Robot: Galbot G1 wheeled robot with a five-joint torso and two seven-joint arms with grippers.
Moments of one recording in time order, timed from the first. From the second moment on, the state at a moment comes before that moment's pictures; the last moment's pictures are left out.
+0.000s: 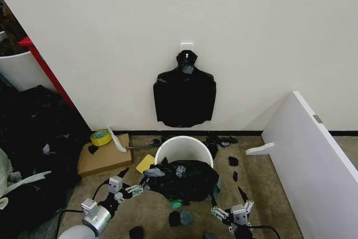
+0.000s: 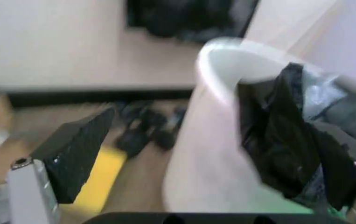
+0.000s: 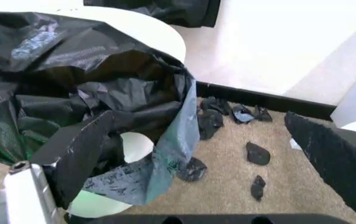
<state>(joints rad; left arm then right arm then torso) 1.49 -0.81 -0.23 -1.77 -0.80 -0.34 0.24 -1.82 1.20 0.21 1.97 -0.01 0.23 0.32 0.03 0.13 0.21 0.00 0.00</state>
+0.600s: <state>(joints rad) 1.35 -0.80 -0.22 -1.51 -0.88 -0.53 0.77 -1.80 1.20 0.20 1.98 -0.02 0.21 0.32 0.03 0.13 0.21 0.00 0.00</state>
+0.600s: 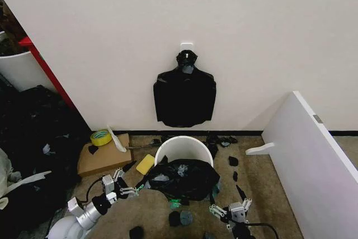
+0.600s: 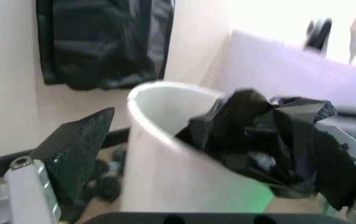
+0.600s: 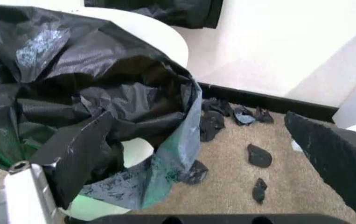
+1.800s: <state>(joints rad) 1.21 -0.83 -0.22 -1.37 -0.86 -0.30 1.36 -1.78 1.20 0.18 1.97 -0.02 0.19 0.29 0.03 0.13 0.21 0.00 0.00</state>
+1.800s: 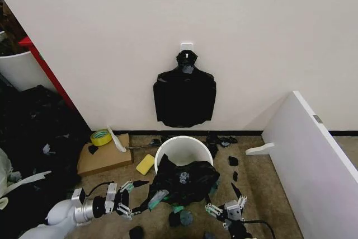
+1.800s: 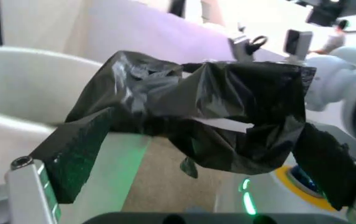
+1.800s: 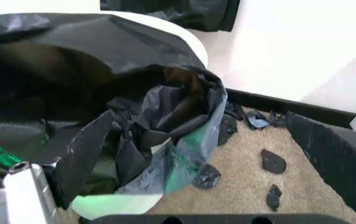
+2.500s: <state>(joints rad) 1.13 -0.80 -0.21 -1.32 -0.85 -0.39 1.24 -1.63 1.07 0.16 2.08 -0.15 0.35 -0.22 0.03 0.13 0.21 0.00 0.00</state>
